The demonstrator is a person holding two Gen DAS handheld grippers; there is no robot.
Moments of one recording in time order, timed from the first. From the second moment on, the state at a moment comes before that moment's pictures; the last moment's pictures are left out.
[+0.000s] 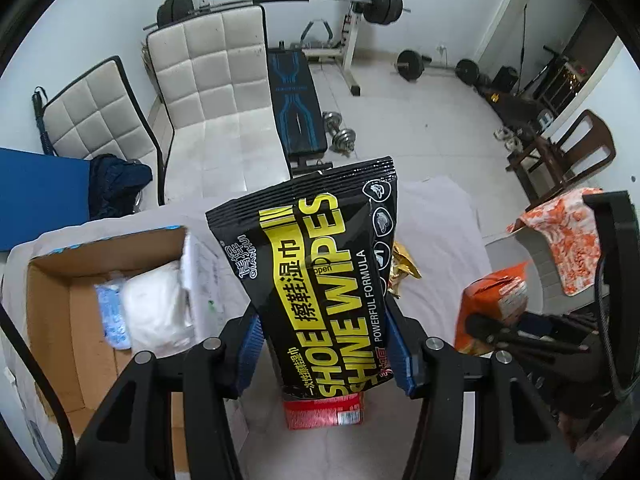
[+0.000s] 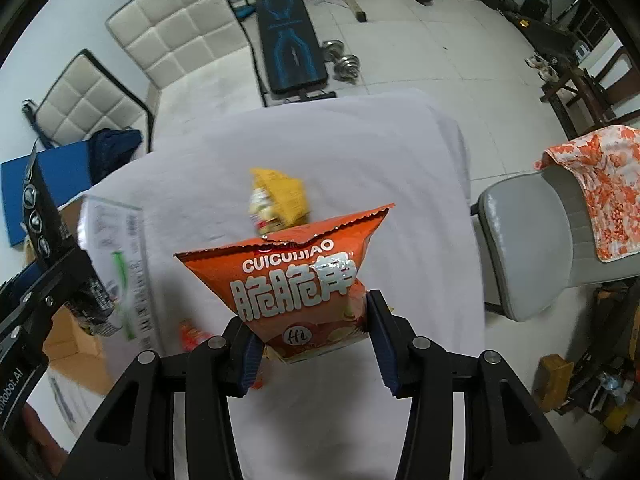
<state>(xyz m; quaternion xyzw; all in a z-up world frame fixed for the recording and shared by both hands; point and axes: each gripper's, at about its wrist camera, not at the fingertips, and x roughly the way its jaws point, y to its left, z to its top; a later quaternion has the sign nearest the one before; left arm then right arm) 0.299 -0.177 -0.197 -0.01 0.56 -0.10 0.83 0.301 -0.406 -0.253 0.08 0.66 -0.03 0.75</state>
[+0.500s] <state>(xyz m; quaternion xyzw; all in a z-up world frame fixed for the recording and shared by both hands) 0.249 -0.035 -0.158 -0.02 0.53 -0.04 0.84 0.252 -0.265 -0.196 0.07 0.63 0.06 0.77</state>
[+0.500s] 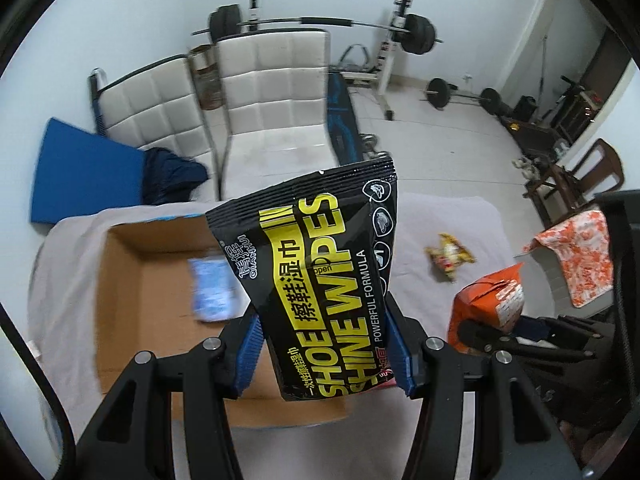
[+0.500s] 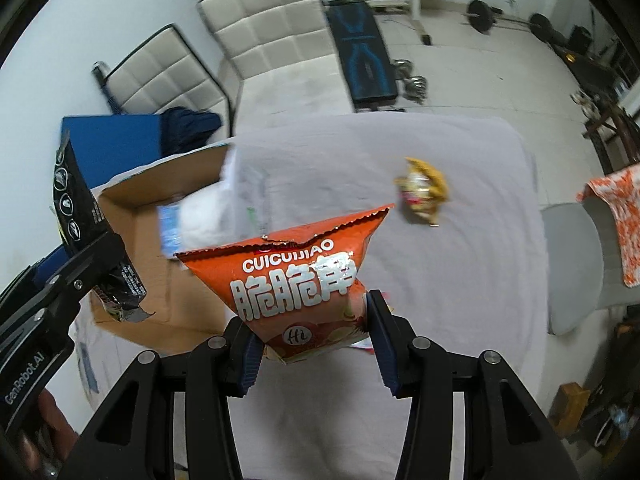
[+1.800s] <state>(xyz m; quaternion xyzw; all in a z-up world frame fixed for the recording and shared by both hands) 0.303 0.146 -0.313 -0.04 0.65 0.00 0.76 0.269 -0.059 -0.349 0.02 0.73 0.08 0.68</state>
